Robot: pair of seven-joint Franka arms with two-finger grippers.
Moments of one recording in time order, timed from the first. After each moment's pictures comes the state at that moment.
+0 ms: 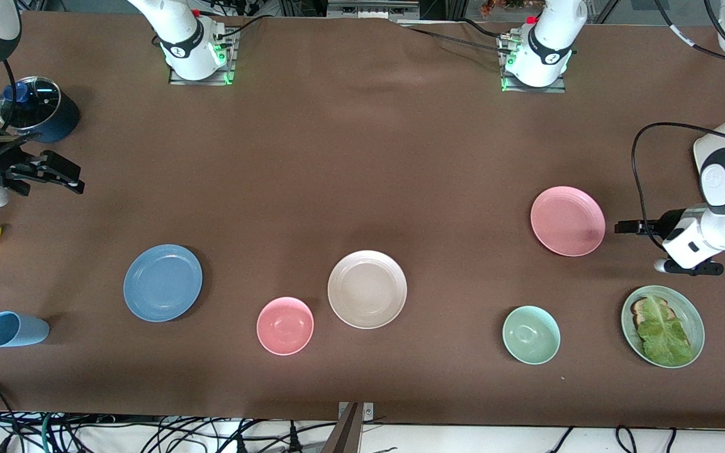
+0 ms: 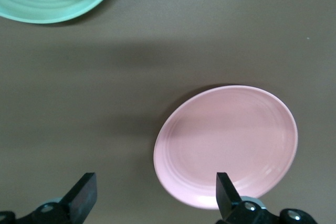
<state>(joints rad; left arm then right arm) 0.27 0.46 -0.07 -1.79 0.01 1.99 0.23 0.00 0.12 0.01 -1.55 0.01 1.70 -0.04</state>
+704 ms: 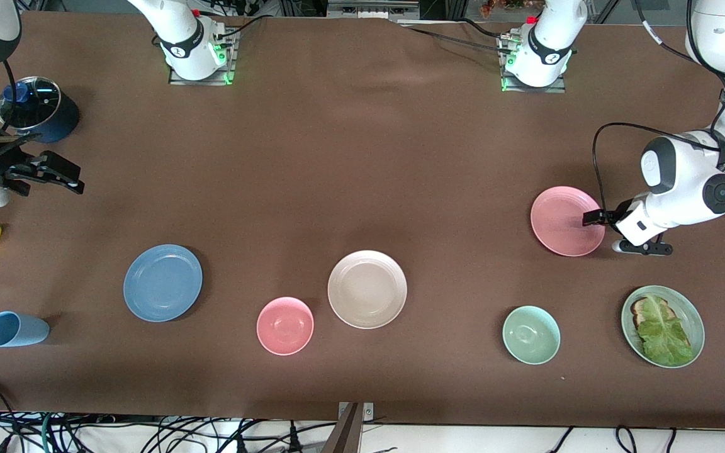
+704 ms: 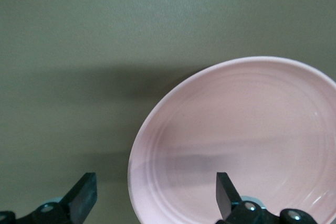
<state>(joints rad) 0.28 0.42 -0.08 -2.12 0.01 2.36 0.26 0.00 0.12 0.01 -1.55 0.01 1.70 -0.03</state>
